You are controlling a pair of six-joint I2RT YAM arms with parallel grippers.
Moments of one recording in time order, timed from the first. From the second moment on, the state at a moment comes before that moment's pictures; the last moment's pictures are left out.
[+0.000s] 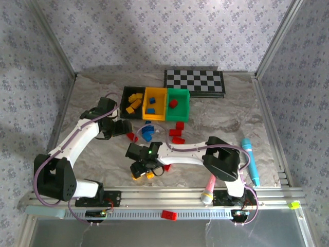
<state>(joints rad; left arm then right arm) -0.26 1.34 0.99 -0.84 0.16 -0.43 1.27 1.94 1.38 -0.68 0.01 0.71</state>
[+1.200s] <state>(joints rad) -0.26 1.34 0.98 -0.81 0.19 -0.44 1.29 1.90 1.30 -0.69 0.05 0.77</state>
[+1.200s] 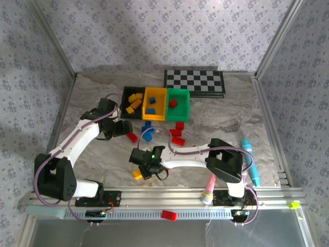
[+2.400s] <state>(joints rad) -0.31 1.10 0.70 -0.78 0.30 -0.59 0.80 2.59 2.52 -0.69 0.01 0.39</state>
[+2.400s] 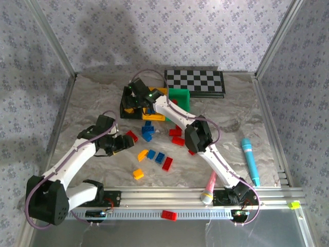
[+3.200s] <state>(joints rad) -0.76 1.15 0.56 -0.80 0.28 -0.80 0.88 1.67 1.24 -0.39 0.24 0.43</state>
